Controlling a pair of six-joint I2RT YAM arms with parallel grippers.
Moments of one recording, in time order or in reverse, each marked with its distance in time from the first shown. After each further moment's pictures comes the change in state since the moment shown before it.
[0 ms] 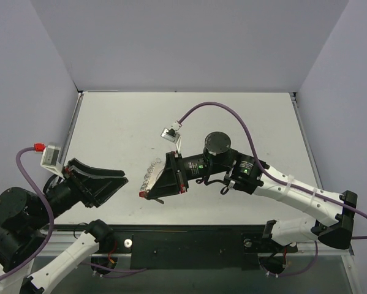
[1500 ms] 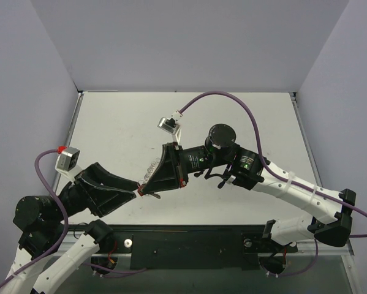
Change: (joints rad) left arm 0.001 -0.133 -0.351 0.529 0.266 -0.311; right arm -0.001 0.041 0.120 0.084 -0.061 0.008
